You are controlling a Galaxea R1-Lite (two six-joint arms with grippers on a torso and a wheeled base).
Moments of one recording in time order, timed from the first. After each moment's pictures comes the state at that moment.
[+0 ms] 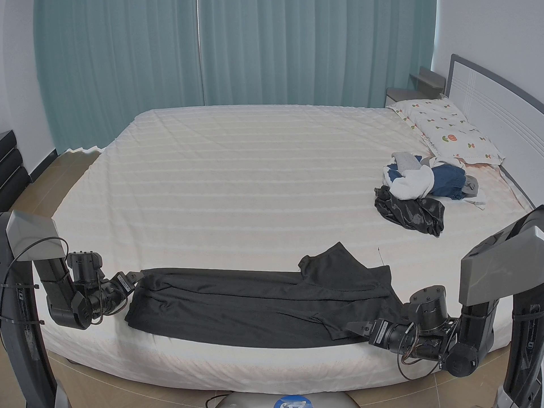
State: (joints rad) left arm 0.17 2.36 -0.56 -1.15 -0.15 -0.63; right arm 0.48 2.28 -0.22 -1.38 0.03 0.81
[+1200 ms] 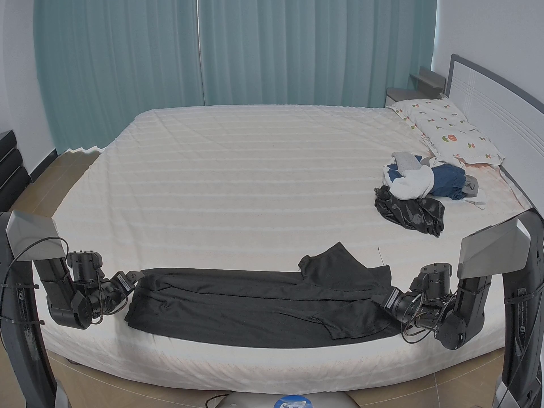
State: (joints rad) left arm 0.17 2.36 -0.56 -1.15 -0.15 -0.64; right arm 0.26 2.42 -0.46 -1.39 0.13 0.81
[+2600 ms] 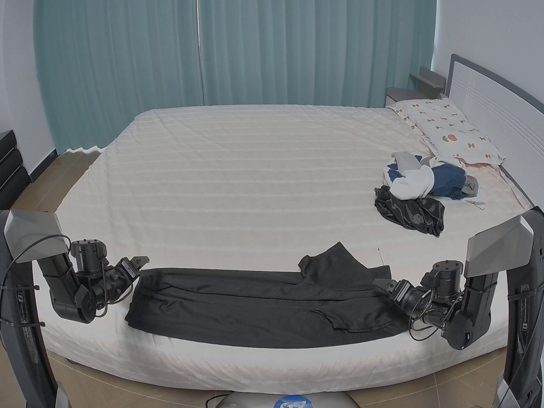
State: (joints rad) left arm 0.12 2.32 -0.61 -1.17 -0.15 -0.70; right arm 0.21 2.41 -0.41 -1.50 0.11 0.83
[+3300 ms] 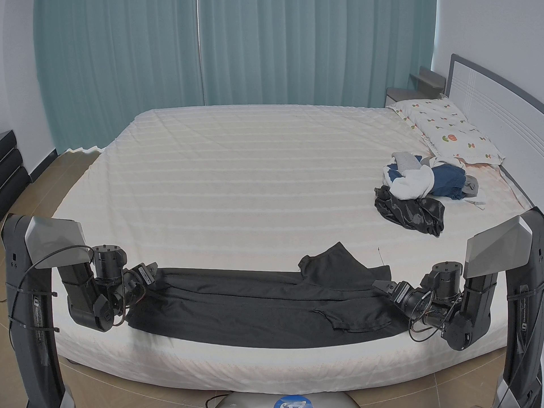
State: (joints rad) left arm 0.01 2.41 -0.63 -1.27 0.07 -0.50; right arm 0.21 2.42 -0.40 -1.50 0.11 0.83
